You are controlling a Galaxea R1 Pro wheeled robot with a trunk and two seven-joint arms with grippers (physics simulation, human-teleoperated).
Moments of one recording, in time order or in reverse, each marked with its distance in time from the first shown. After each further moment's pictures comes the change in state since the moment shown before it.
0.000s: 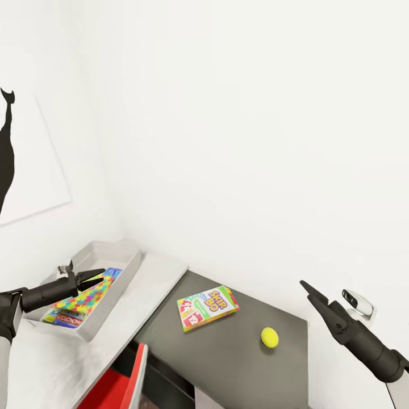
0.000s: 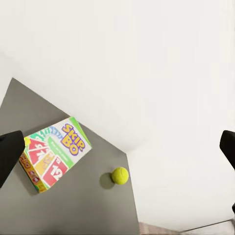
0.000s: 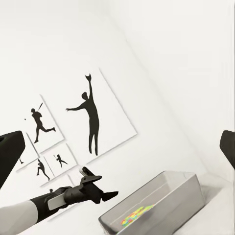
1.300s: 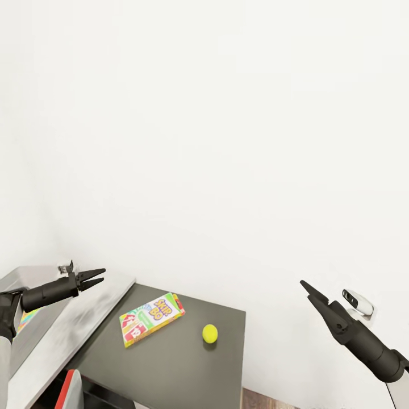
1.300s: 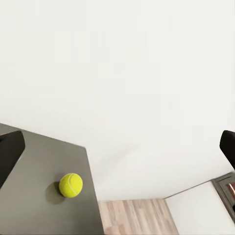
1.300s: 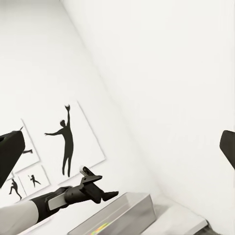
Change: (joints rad) left arm 0.000 -0.001 -0.001 -0.002 -0.001 -0.002 0.000; right arm -0.001 -0.002 0.000 0.001 -0.002 0.001 0.002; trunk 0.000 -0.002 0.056
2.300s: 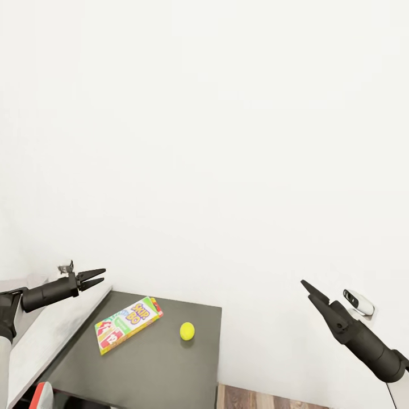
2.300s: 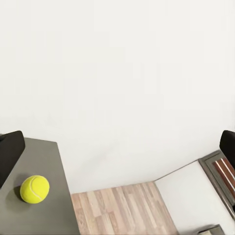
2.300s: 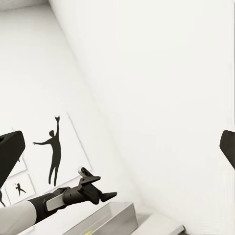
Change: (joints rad) left arm 0.000 -0.001 0.000 0.000 0.000 0.000 0.000; right arm 0.000 0.001 -0.005 -0.001 0.001 -0.004 -0.002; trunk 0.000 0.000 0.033
